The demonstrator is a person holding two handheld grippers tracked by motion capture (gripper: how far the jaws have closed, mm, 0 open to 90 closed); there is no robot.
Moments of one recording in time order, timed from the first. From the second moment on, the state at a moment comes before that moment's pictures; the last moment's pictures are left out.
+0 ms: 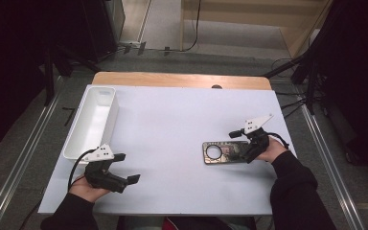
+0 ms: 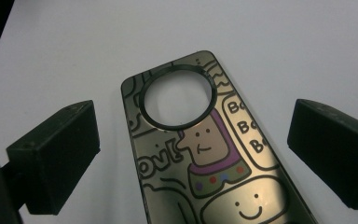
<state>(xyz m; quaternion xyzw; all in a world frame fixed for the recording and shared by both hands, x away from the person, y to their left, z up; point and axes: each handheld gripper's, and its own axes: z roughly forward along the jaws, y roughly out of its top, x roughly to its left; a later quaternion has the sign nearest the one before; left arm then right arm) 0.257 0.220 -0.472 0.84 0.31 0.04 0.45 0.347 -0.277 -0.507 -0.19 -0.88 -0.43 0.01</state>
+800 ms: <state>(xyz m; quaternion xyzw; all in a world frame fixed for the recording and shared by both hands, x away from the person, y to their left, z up) 0.257 0.221 -0.472 0.84 0.31 0.04 0.44 0.349 -0.277 -0.525 -0.18 -0.90 -0.41 0.01</state>
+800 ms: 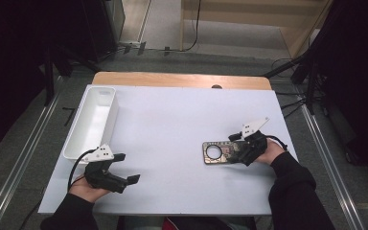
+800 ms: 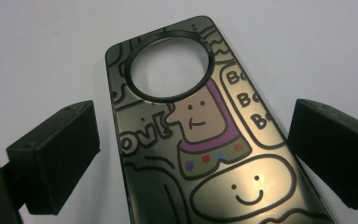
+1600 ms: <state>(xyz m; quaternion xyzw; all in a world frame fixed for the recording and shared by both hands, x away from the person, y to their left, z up) 0.257 0.221 -0.472 0.84 0.32 0.04 0.45 0.346 -0.275 -0.530 -0.15 -0.91 -0.38 -0.01</state>
